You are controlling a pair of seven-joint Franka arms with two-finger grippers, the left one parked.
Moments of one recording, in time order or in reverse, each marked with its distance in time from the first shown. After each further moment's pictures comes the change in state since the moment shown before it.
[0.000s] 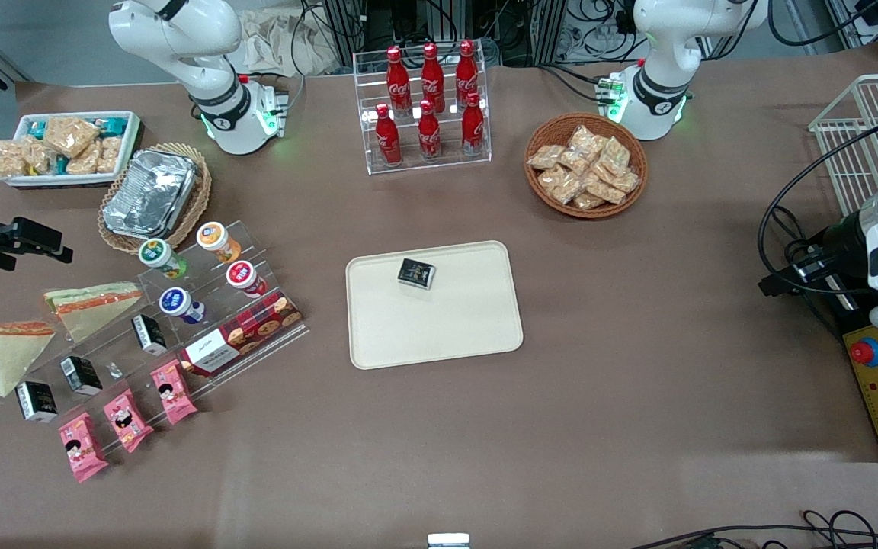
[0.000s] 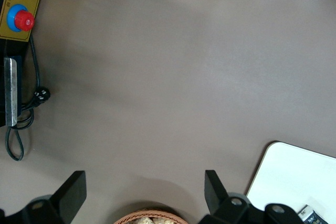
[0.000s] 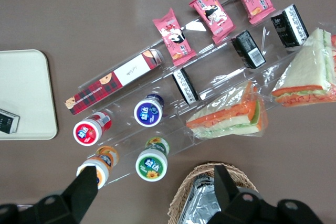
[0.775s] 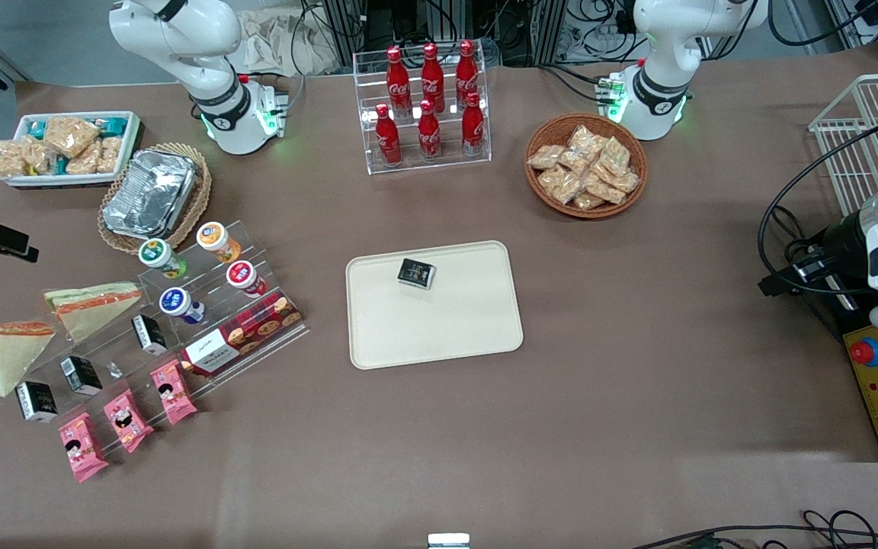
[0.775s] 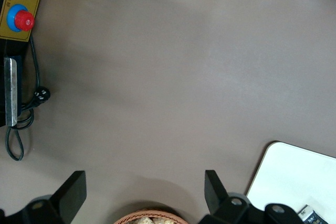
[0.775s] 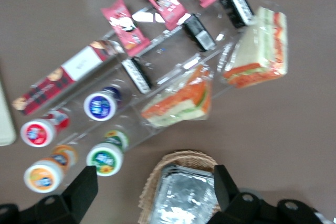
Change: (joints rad) arm -0.038 0.027 -0.033 -0.001 -0.120 0.000 0.009
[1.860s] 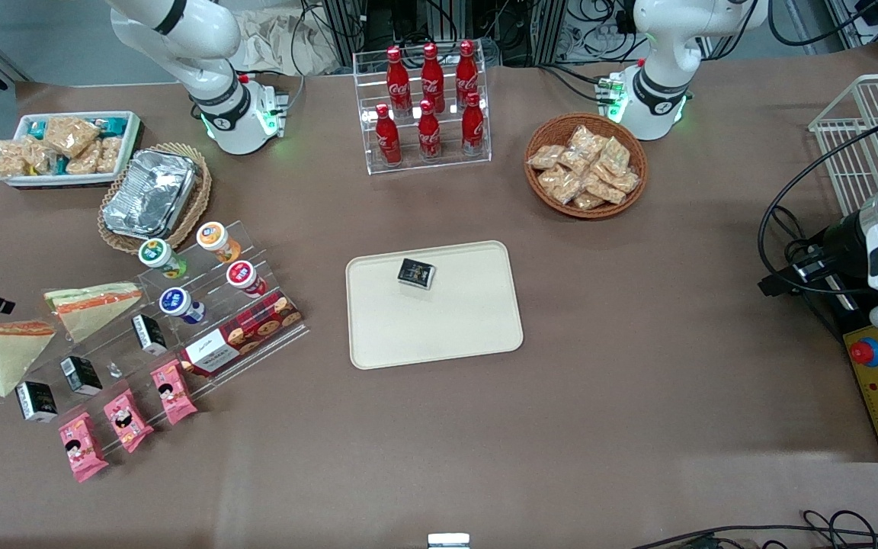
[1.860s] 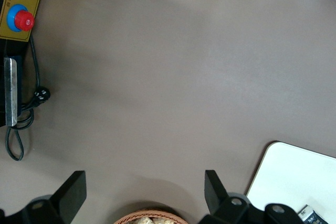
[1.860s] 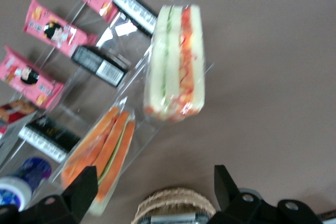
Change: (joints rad) arm -0.133 0.233 -0.077 0.018 0.066 0.247 0.093
